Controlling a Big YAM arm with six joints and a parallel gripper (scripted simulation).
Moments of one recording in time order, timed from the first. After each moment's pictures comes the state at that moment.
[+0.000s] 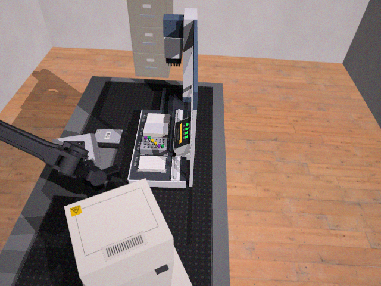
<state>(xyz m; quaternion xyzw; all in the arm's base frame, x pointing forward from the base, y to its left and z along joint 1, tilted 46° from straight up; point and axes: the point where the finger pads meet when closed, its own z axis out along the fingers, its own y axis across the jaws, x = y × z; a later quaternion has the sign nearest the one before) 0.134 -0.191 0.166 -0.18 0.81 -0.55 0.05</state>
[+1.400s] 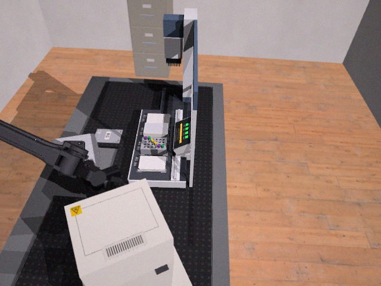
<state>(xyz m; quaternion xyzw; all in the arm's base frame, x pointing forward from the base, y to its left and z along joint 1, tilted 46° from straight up) 0.134 -0.191 0.166 -0.18 0.81 -0.55 0.05</state>
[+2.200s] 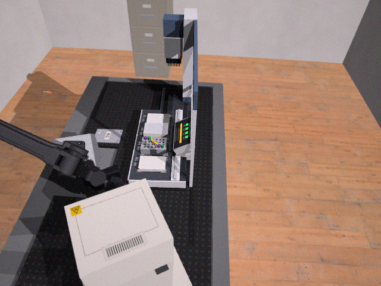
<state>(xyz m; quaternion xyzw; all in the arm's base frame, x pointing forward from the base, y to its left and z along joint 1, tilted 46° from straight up) 0.134 -0.191 0.166 -0.18 0.81 -0.55 0.05</state>
